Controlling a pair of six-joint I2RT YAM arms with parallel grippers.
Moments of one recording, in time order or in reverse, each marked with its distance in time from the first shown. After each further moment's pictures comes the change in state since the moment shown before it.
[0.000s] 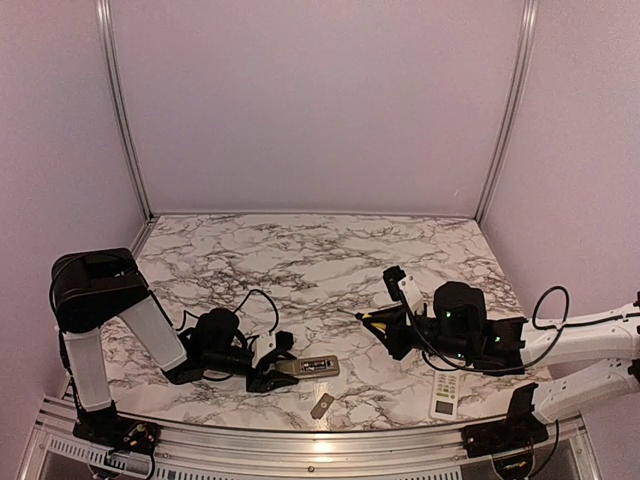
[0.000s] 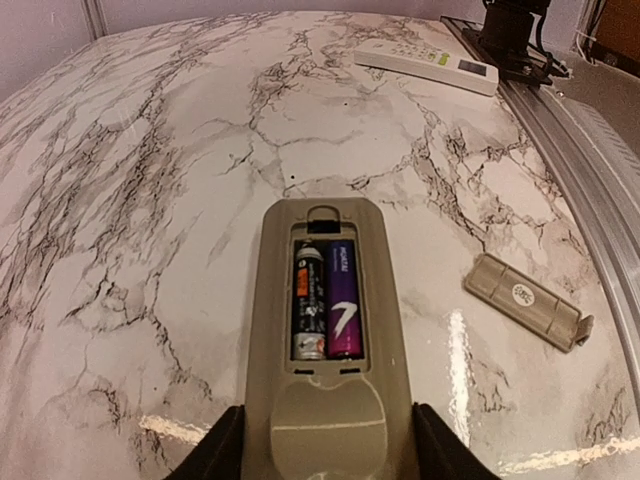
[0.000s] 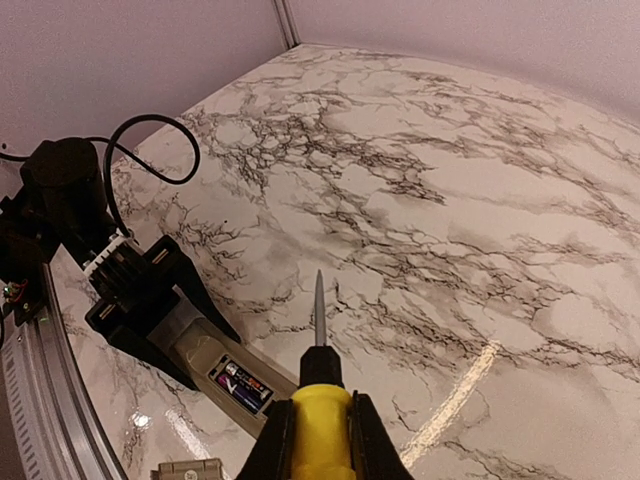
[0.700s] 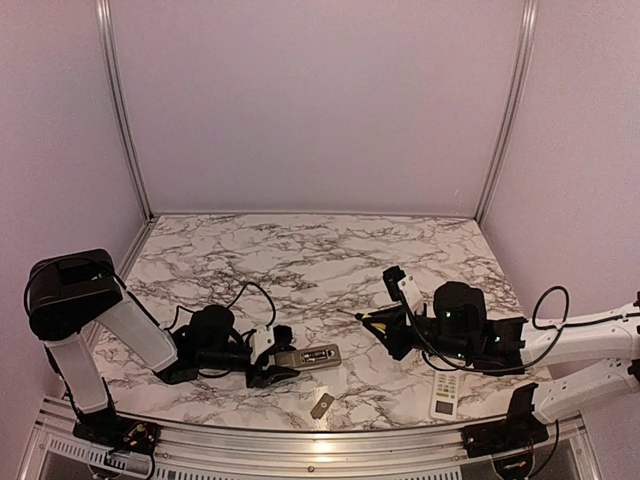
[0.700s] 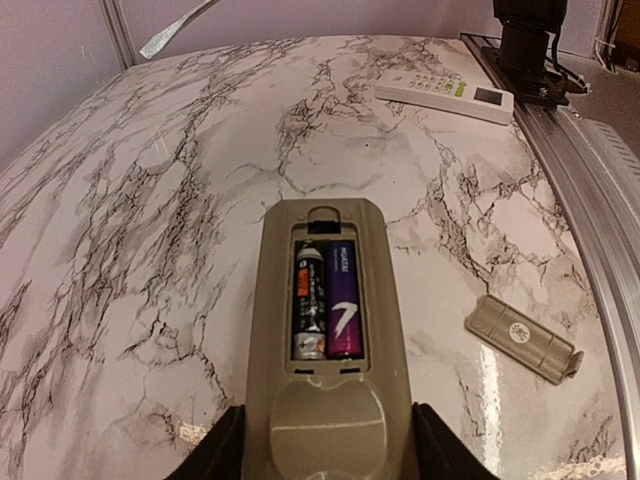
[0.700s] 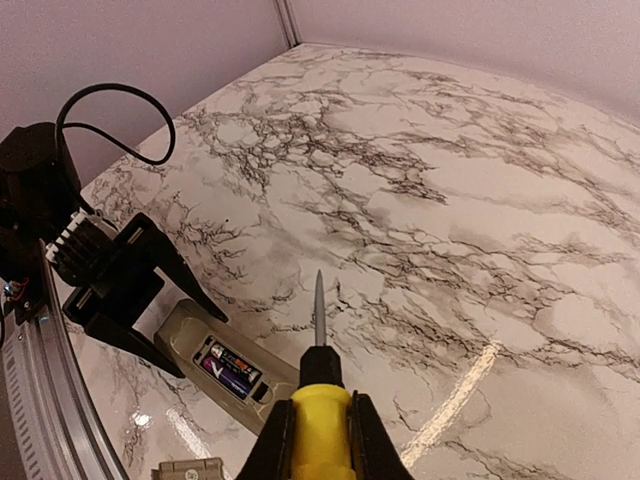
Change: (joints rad) left arm -0.036 -0.129 -0.024 -0.041 -0.099 0.016; right arm 0.000 0.000 0.000 0.000 -0.003 -0.003
